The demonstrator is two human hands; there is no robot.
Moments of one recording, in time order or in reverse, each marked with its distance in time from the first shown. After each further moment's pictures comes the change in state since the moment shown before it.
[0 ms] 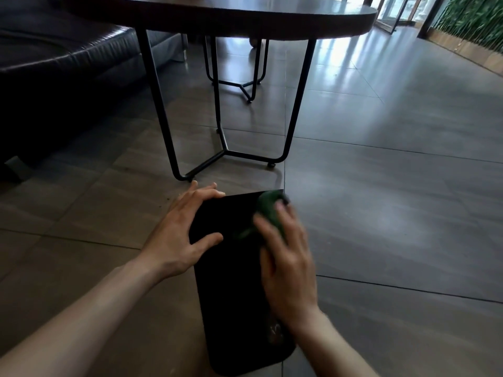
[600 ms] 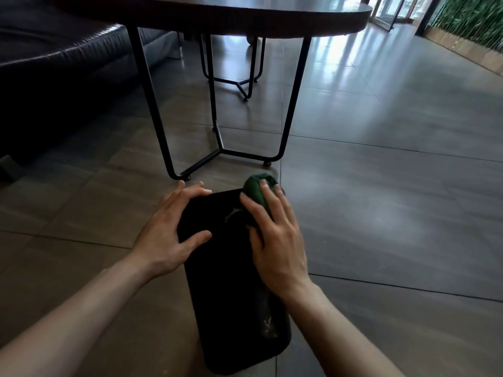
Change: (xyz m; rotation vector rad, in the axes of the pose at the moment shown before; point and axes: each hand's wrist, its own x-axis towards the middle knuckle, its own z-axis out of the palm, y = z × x) left_hand 0.001 -0.002 -0.001 0.014 0.017 -0.045; right_hand 0.040 0.004 -0.002 -0.027 -0.139 0.021
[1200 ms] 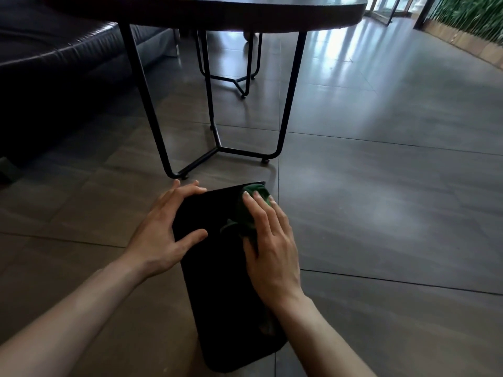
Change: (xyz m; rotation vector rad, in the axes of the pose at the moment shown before) left_hand 0.000 0.001 0.002 -0.012 0.007 -0.009; right_hand -0.020 -0.004 0.007 0.085 0.024 0.077
